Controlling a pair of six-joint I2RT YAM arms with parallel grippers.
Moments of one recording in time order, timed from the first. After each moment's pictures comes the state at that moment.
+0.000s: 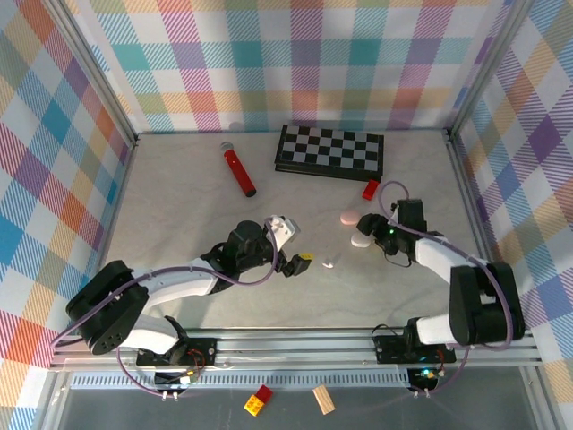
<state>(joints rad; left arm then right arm) -0.81 1.37 0.56 0.43 0.19 0.04 0.10 1.34 0.59 -0.14 -0.35 0.70</state>
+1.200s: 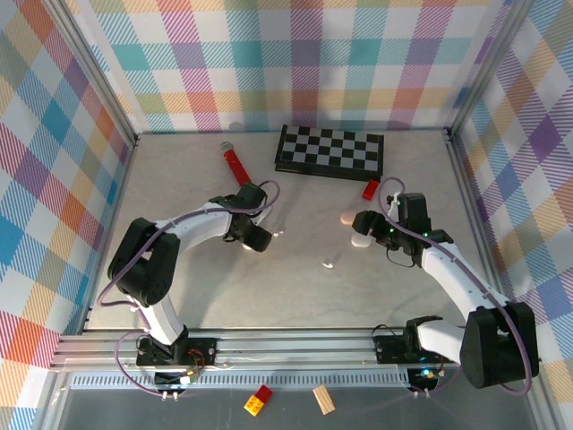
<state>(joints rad) -0.52 1.75 1.10 -0.61 -0.07 0.04 0.18 1.15 0.66 -0.35 -0.34 0.59</state>
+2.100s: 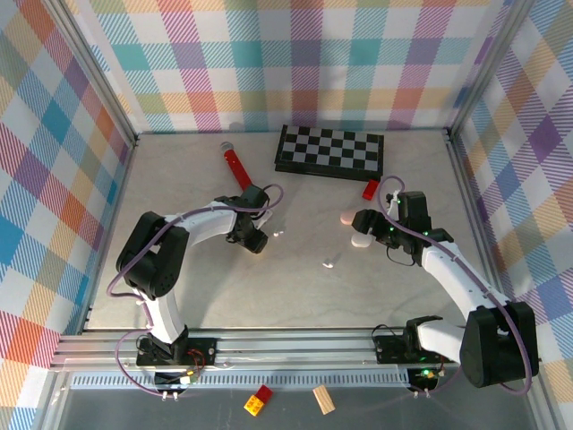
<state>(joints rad) -0.52 1.81 1.11 -0.63 -0.07 0.06 0.18 1.15 0.68 -0.35 -0.34 0.57</state>
